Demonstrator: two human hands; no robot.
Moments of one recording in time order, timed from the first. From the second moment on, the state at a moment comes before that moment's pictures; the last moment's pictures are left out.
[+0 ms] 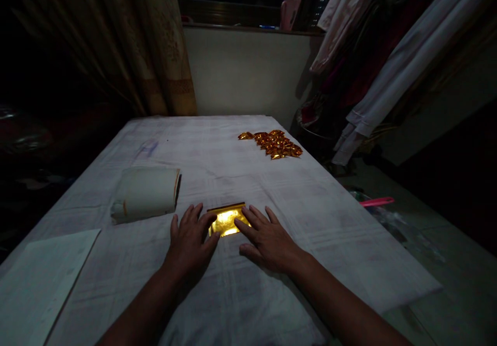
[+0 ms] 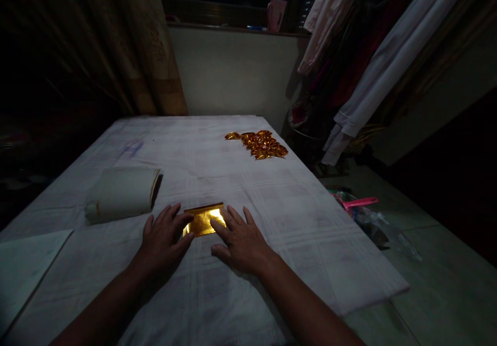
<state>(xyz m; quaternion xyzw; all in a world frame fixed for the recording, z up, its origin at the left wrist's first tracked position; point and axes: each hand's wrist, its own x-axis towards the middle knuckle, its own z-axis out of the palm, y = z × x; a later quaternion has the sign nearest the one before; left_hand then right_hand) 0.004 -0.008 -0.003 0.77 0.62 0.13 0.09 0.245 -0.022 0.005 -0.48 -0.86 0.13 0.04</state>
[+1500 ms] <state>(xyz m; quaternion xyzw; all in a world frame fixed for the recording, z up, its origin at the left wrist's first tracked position) -0.008 -0.002 -0.003 0.78 0.62 0.07 0.10 0.186 -0.011 0.012 -0.47 -0.88 0.07 0.09</state>
